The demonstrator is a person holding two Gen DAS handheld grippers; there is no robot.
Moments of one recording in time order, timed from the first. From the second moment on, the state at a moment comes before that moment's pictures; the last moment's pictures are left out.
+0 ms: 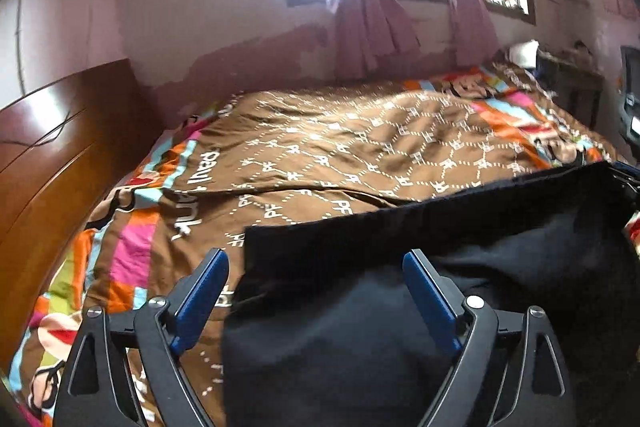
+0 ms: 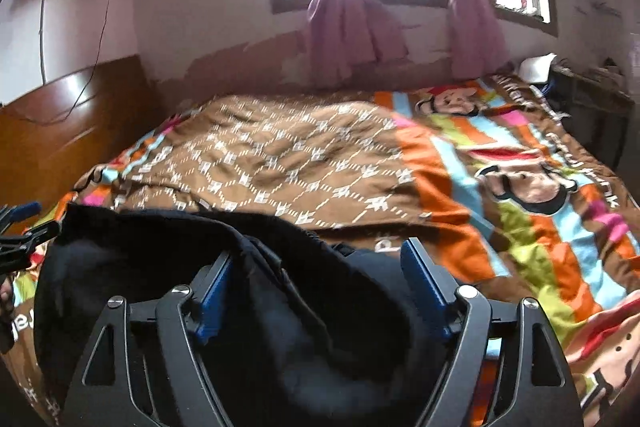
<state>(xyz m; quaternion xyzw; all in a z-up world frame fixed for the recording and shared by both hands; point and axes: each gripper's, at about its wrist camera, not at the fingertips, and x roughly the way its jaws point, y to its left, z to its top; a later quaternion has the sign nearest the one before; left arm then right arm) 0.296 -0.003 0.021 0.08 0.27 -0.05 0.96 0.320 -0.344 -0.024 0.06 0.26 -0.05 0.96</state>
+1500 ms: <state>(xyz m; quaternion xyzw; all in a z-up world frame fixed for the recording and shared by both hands) 0.392 -0.047 -0.080 0.02 0.37 -0.16 0.91 0.429 -0.352 -0.122 0.07 0.39 -0.01 0.92</state>
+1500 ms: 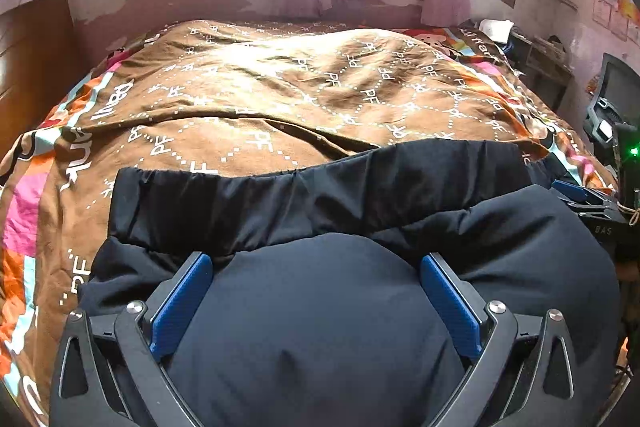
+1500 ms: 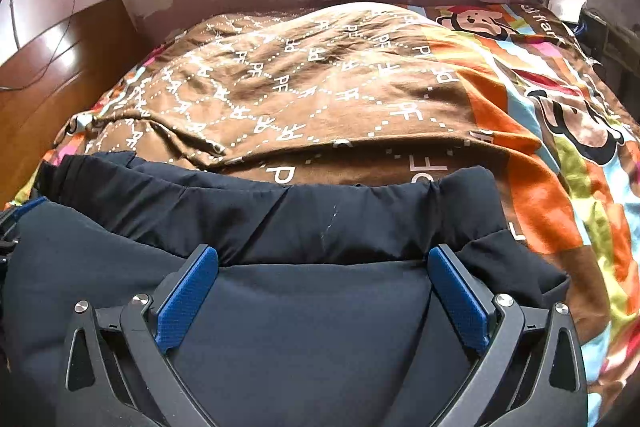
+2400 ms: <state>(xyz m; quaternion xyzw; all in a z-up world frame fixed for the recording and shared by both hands) 0.387 -0.041 -0.098 -0.01 0.32 -0.17 0.93 0.420 -0.355 -0.140 0.10 0.31 -0.02 0.95</state>
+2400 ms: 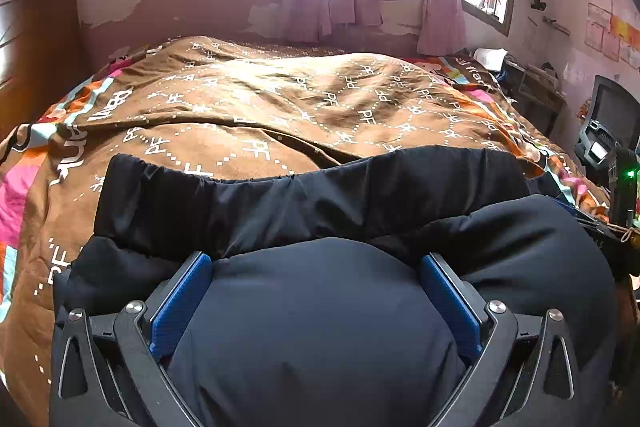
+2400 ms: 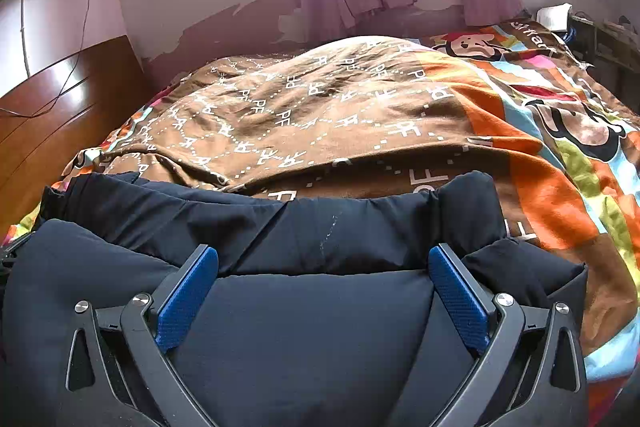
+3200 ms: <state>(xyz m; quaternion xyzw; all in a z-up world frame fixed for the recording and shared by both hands) 0.299 0.075 -0.078 -0.08 0.38 -0.10 0.92 0.296 -0.428 -0.132 0.14 0.34 -0.07 0.93</state>
